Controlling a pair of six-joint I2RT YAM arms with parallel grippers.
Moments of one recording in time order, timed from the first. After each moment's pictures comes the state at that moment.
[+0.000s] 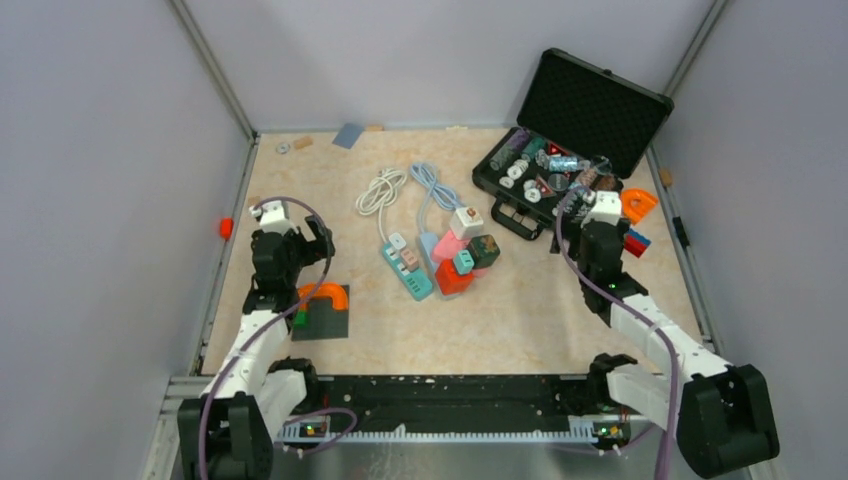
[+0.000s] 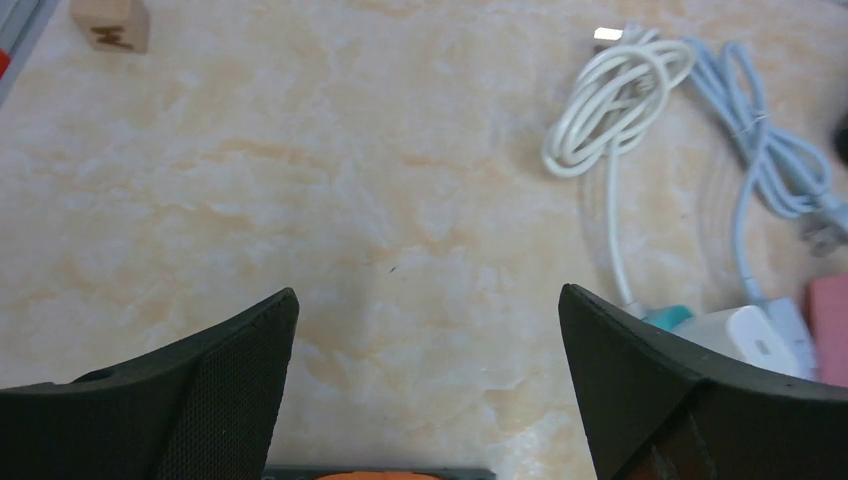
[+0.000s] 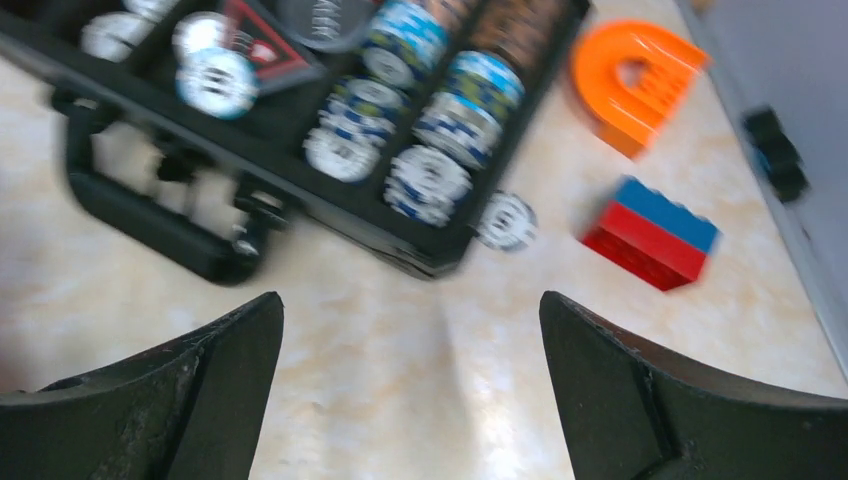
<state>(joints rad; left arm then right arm) 0.06 0.91 0.45 0.15 0.06 -0.28 0.30 1.01 0.49 0.13 0.40 0.12</state>
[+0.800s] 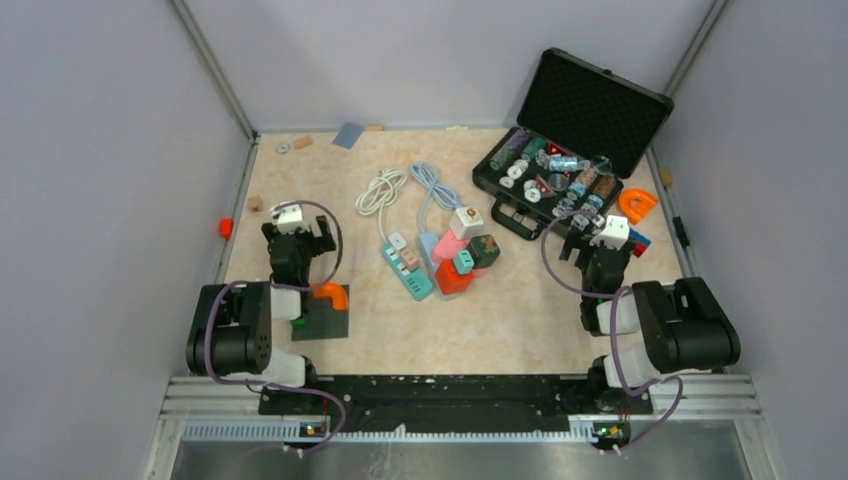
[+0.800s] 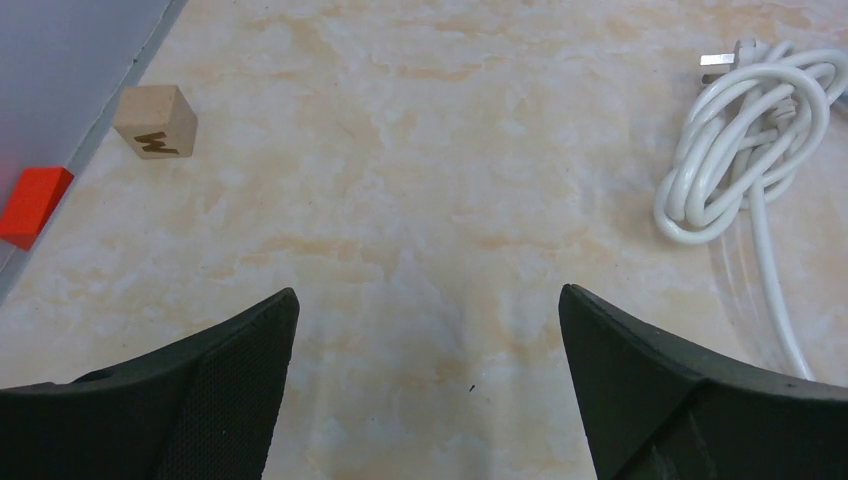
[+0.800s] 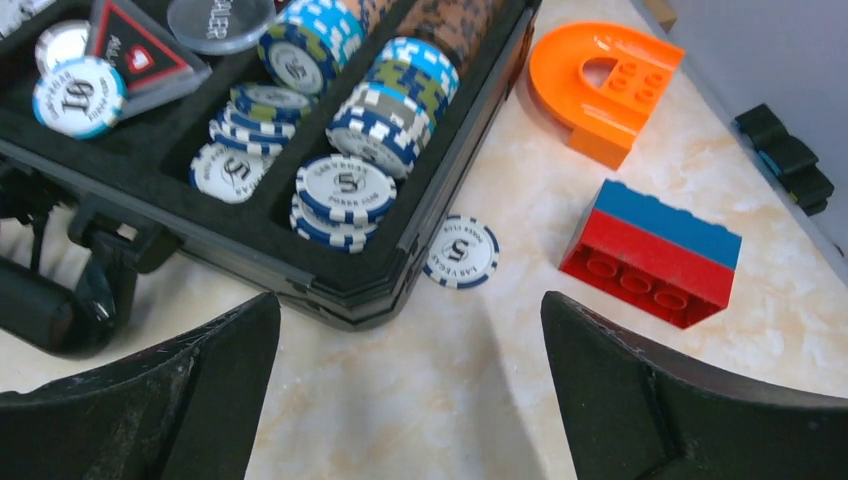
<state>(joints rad) 0.06 1.47 0.30 0.98 -0.05 -0.06 0.09 1.46 0.15 1.10 0.34 0.04</state>
